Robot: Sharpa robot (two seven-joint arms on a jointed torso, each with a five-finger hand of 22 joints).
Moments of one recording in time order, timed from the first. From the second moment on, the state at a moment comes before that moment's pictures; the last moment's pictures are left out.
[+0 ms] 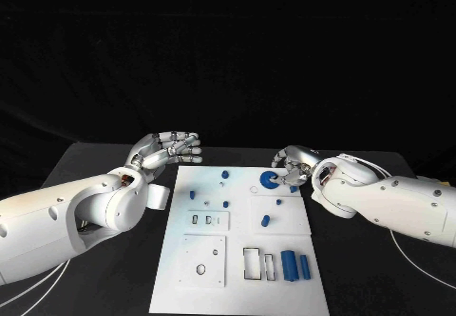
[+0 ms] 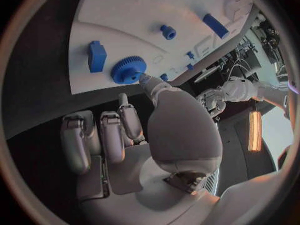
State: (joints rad) left arm 1.22 -0.96 -0.01 1.67 -0.05 -0.39 0.44; left_hand 1.35 -0.15 0.45 0.15 0.12 0.82 0.21 0.26 0.17 0.97 0.20 0.07 0.07 0.93 0.15 0.27 0.24 0.17 0.91 0.23 0.45 0.18; right arm 1.32 -0.76 -0.16 1.41 -1.33 -0.37 -0.24; right_hand 1.25 -0.22 0.38 0.16 0.20 0.76 0.18 0.29 0.51 1.32 0.09 1.40 1.30 1.46 0.02 1.55 1.31 0.01 1.47 0.12 1.56 1.31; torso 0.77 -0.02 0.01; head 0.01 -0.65
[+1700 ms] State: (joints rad) left arm 1.22 -0.96 -0.01 1.66 -0.05 -0.39 0.44; left_hand 1.35 -0.15 0.46 0.15 0.12 0.82 0.21 0.26 0.17 0.97 0.20 0.07 0.07 0.93 0.15 0.27 0.24 0.17 0.91 0.23 0.45 0.18; right arm 1.30 -0.72 -0.15 1.39 -1.42 -0.35 -0.25; right_hand 1.34 -0.18 0.48 0.09 0.24 0.82 0.18 0.29 0.50 1.35 0.09 1.43 1.31 1.46 0.02 1.56 1.31 0.01 1.46 0.12 1.57 1.31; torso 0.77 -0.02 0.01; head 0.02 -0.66
